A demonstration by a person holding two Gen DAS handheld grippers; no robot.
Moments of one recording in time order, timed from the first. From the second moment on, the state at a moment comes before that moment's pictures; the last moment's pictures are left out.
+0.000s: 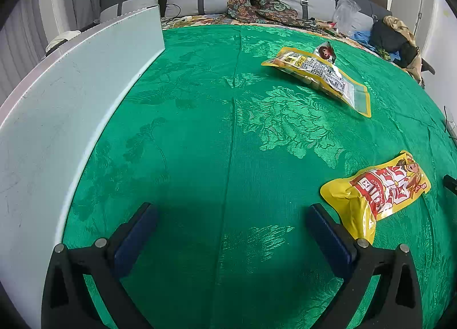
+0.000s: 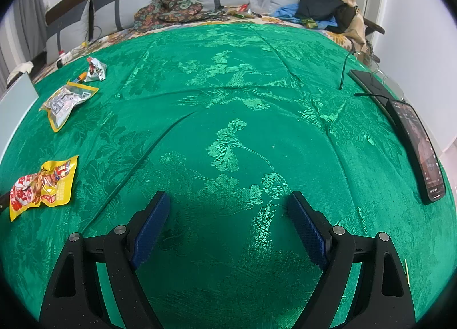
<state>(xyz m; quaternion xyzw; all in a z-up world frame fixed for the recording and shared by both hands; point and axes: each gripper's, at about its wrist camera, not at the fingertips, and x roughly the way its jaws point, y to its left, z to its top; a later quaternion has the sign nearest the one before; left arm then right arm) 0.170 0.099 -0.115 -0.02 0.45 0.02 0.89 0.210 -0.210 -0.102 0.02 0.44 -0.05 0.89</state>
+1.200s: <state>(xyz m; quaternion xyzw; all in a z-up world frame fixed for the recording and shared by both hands) 0.166 0.110 -0.116 -0.01 0.45 0.01 0.89 0.210 -0.211 -0.101 0.02 0.45 -0.05 0.89</state>
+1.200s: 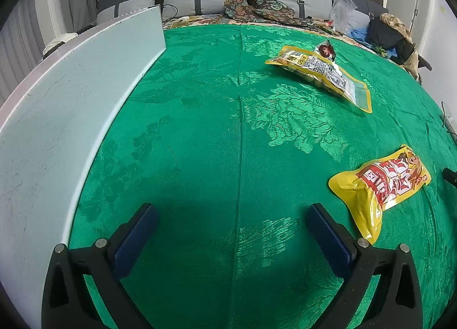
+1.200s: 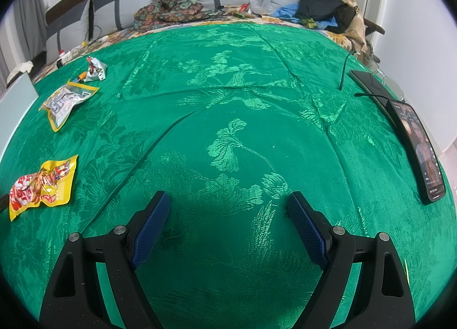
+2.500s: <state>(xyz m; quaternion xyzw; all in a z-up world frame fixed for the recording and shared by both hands) 0.156 0.117 -0.115 -0.01 0.45 0.01 0.89 0.218 -0.006 -0.086 -0.20 0.41 0.25 0.86</state>
